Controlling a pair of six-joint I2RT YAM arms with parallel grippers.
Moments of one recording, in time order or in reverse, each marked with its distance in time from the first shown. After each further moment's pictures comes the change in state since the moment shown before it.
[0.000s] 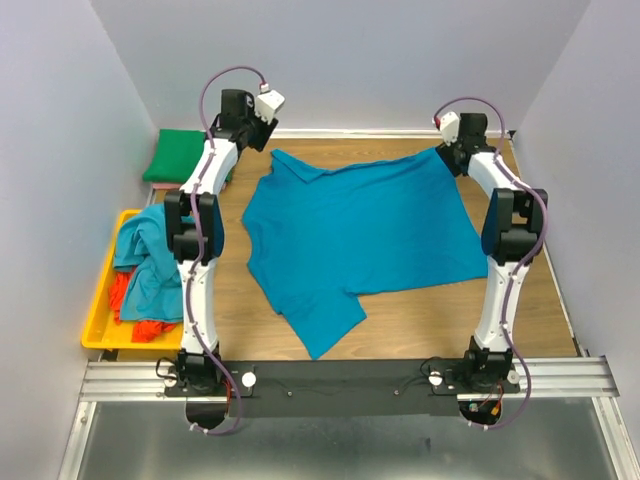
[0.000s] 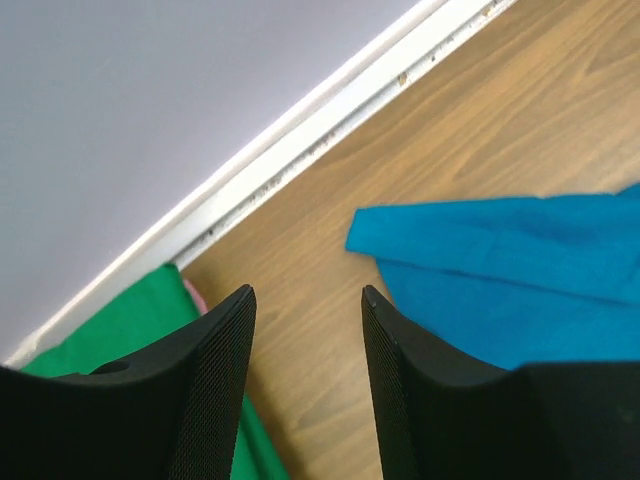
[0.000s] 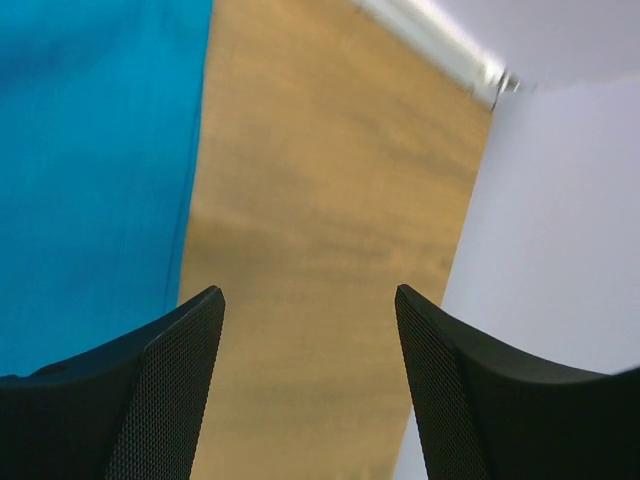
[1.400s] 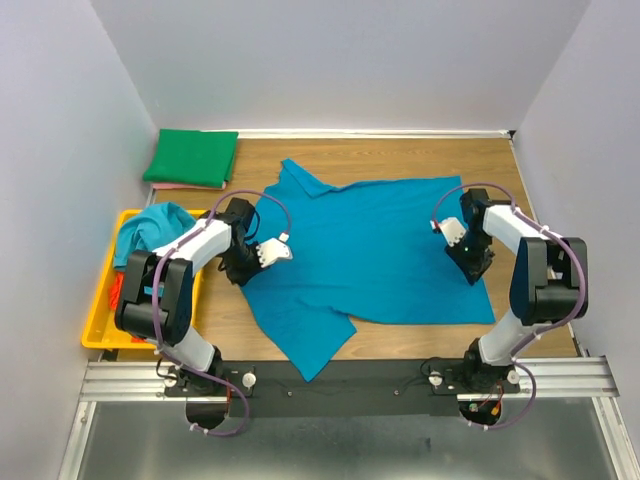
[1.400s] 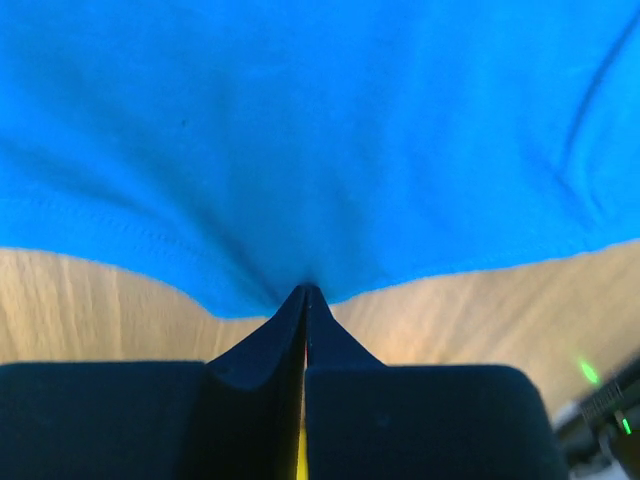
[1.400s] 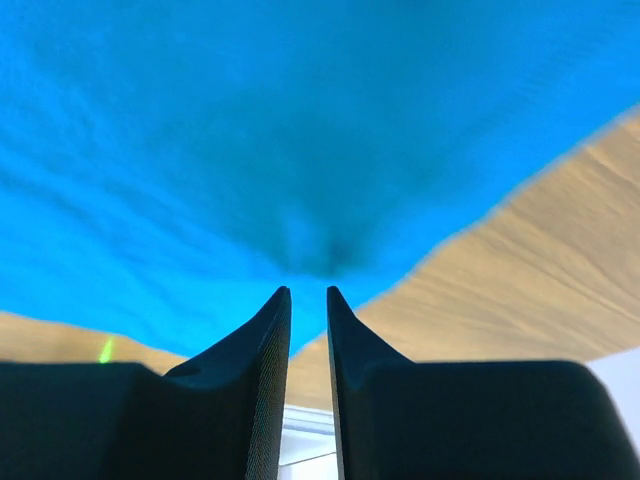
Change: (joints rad) left arm -0.134 -0.800 -1.268 -0.491 -0.021 0.508; right arm 0.002 -0.613 -0.845 -0.688 -0.155 0.049
